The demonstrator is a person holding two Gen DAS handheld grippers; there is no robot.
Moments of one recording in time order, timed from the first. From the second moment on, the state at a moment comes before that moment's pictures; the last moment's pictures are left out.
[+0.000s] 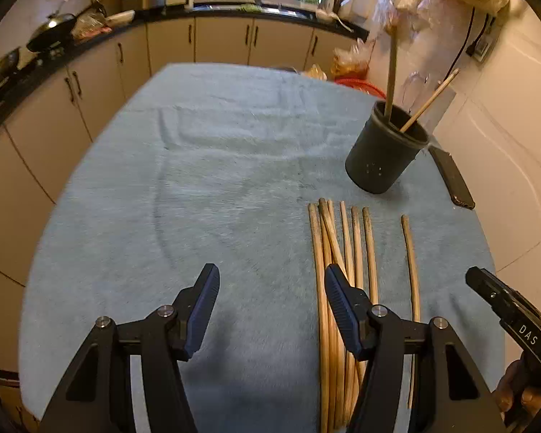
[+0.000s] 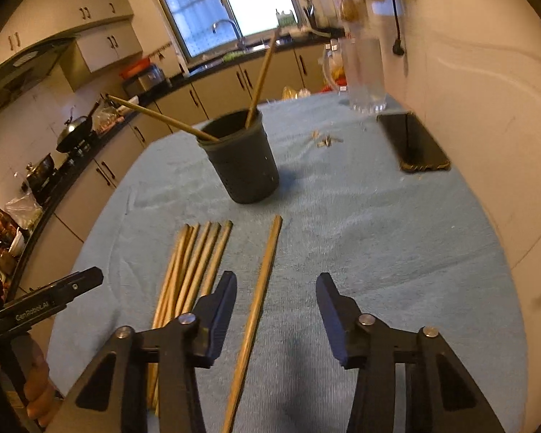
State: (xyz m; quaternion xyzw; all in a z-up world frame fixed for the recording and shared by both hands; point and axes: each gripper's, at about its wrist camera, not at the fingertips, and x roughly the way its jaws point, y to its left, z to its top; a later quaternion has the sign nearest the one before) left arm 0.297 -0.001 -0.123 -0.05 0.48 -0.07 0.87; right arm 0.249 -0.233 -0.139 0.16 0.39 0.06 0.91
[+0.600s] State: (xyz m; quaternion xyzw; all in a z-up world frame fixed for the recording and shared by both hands) left arm 0.366 -0.018 -0.169 -0.09 0.55 -0.12 0.82; right arm 0.335 -0.223 -0.174 0.14 0.45 0.07 0.88
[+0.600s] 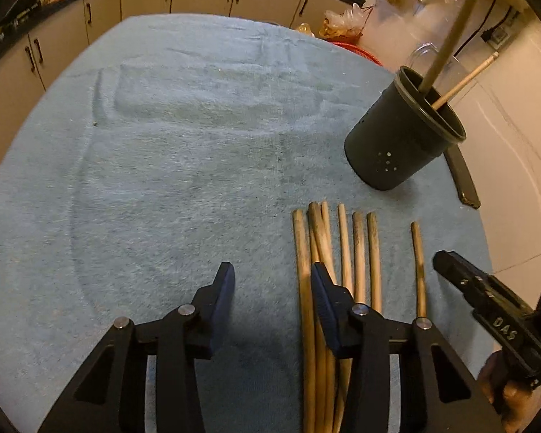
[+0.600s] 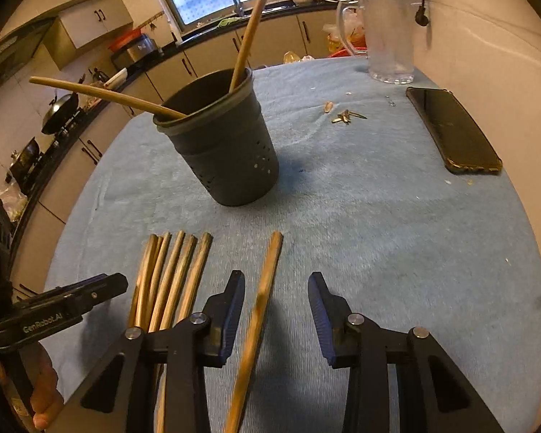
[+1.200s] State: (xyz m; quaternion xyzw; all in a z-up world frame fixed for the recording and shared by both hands) left arm 0.397 -0.069 -0.177 0.04 0.57 -0.08 0.82; right arm 0.352 -0.215 -0.179 0.10 0.46 0.05 0.88
